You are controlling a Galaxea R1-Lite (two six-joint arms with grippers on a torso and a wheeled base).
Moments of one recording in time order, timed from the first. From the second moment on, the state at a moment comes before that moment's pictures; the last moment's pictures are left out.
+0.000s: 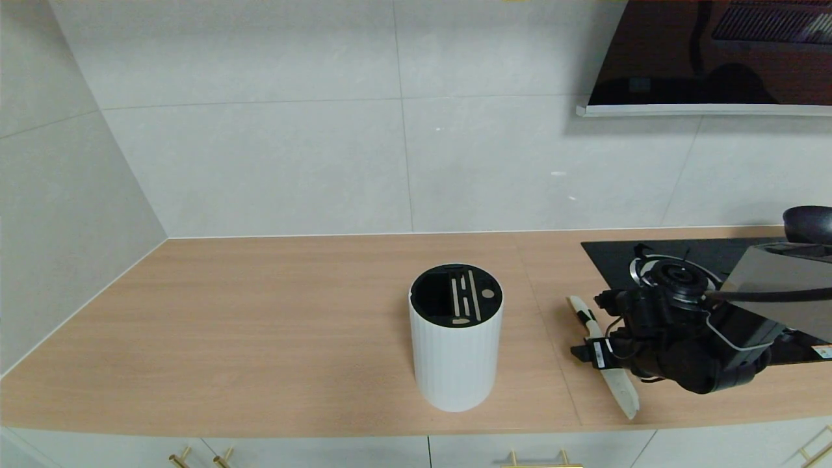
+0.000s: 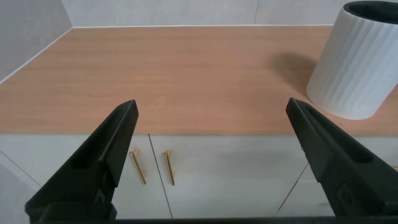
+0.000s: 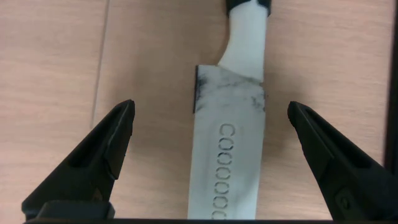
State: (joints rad) left arm 0.00 0.00 0.00 0.00 0.03 0.00; right arm 0.18 2.30 -0.86 -0.71 -0.09 0.03
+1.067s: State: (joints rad) left arm 0.00 0.00 0.00 0.00 0.03 0.00; right arm 0.18 2.33 -0.88 -0.73 -0.12 0.03
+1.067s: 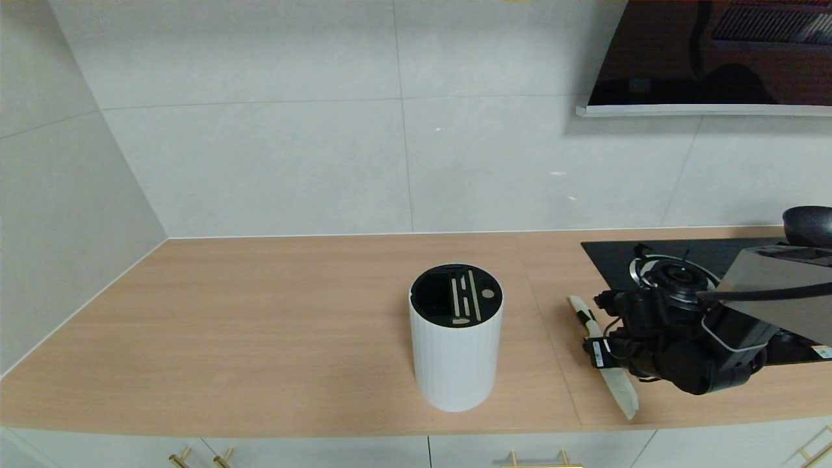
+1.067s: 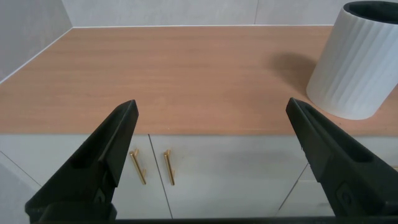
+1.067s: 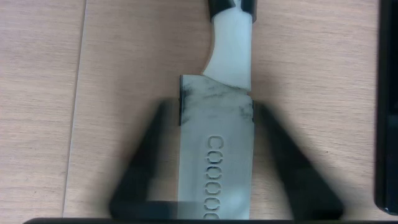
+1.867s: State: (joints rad) left arm 0.00 0.00 0.00 0.00 0.03 0.00; right arm 0.20 2.16 -0.80 -0.73 -0.12 0.07
